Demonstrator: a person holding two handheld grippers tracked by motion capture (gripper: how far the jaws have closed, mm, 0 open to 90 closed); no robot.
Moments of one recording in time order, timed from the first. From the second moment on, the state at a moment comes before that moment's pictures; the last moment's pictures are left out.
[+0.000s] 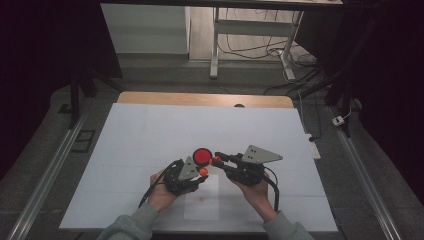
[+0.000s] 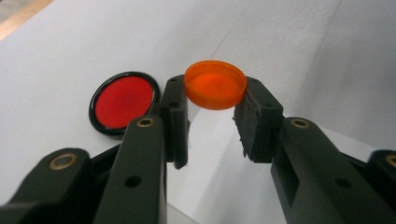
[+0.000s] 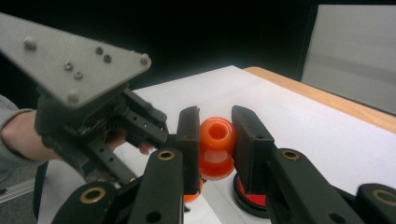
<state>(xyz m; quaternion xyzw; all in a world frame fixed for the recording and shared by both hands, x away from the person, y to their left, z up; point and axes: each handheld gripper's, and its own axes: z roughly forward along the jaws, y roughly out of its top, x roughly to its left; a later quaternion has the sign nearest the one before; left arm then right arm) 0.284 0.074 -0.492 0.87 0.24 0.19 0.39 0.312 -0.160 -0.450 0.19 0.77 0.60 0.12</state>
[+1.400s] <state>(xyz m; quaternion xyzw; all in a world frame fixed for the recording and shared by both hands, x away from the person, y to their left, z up) 0.271 0.164 -0.479 0.82 0.32 0.19 0.44 0.319 -0.167 -0.456 0.21 0.77 0.59 0.13</state>
